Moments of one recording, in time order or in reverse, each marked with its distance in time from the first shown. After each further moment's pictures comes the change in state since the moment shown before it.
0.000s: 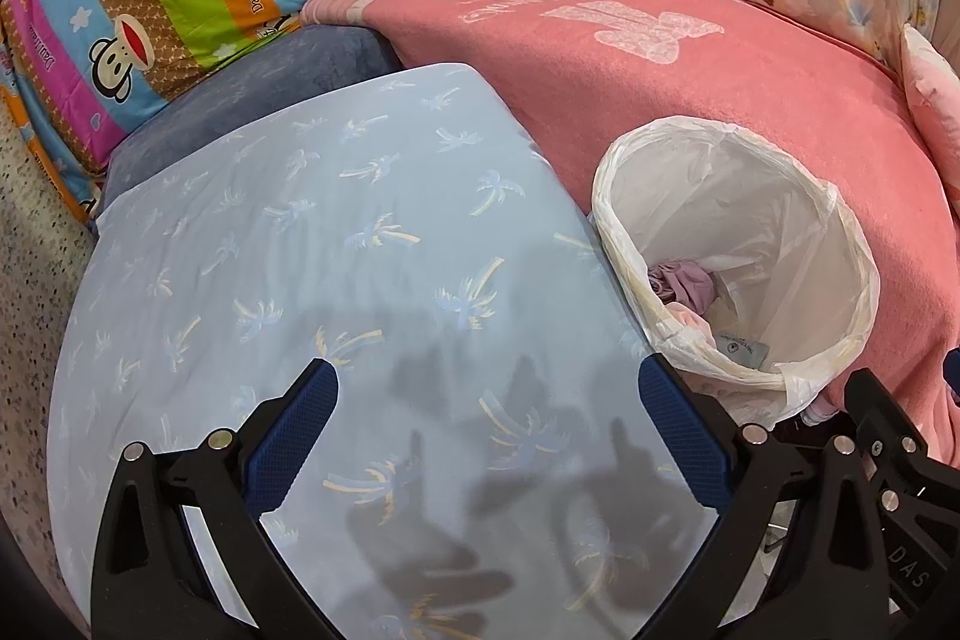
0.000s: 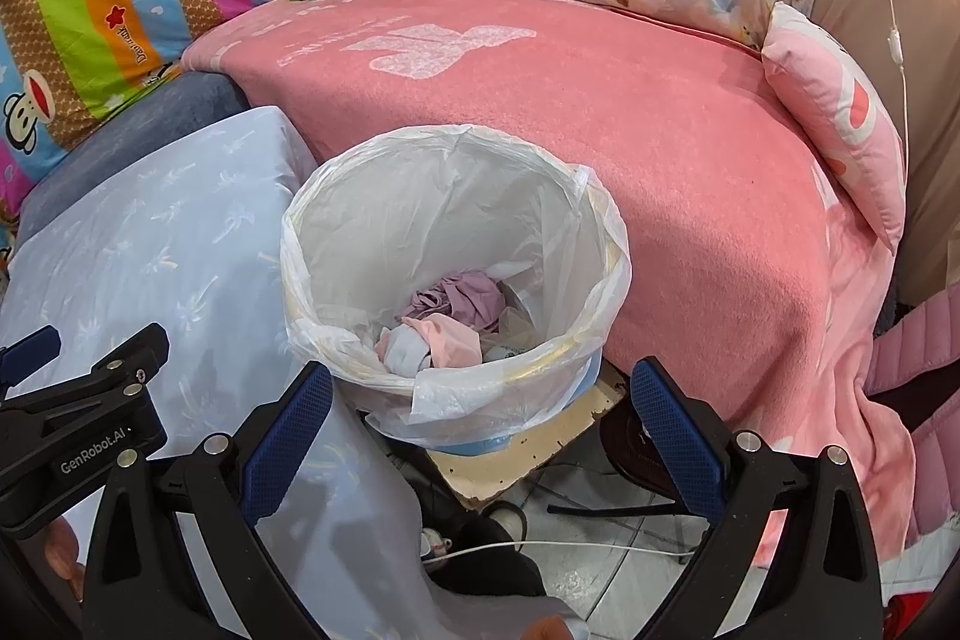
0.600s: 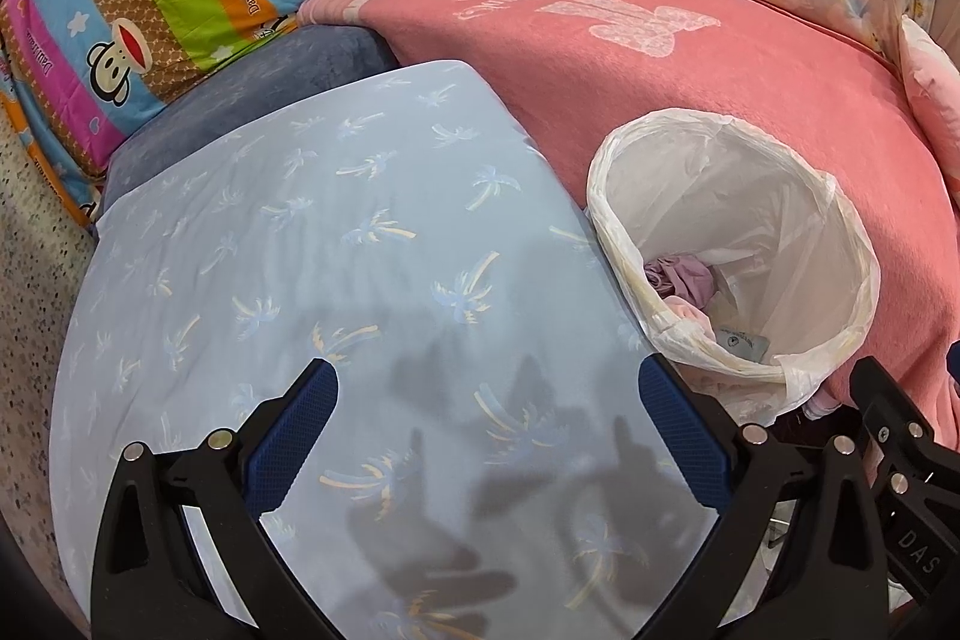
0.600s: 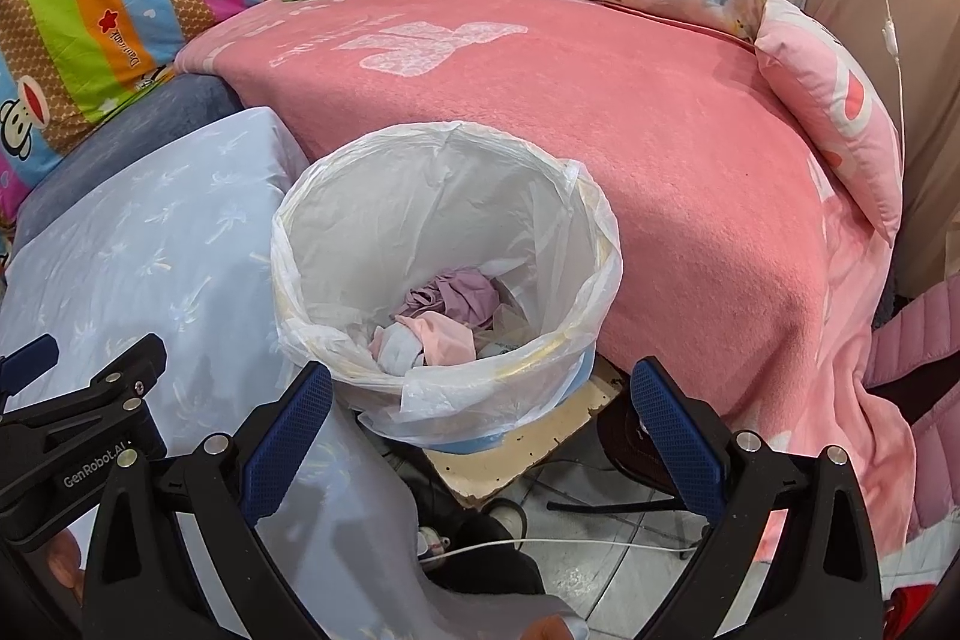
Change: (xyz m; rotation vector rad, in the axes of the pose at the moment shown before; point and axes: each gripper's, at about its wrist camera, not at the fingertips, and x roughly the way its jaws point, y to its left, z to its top) left arm 0.001 -0.004 -0.003 0.008 0.003 0.002; right arm 0.002 -0.004 -0.001 0.015 0.005 -0.005
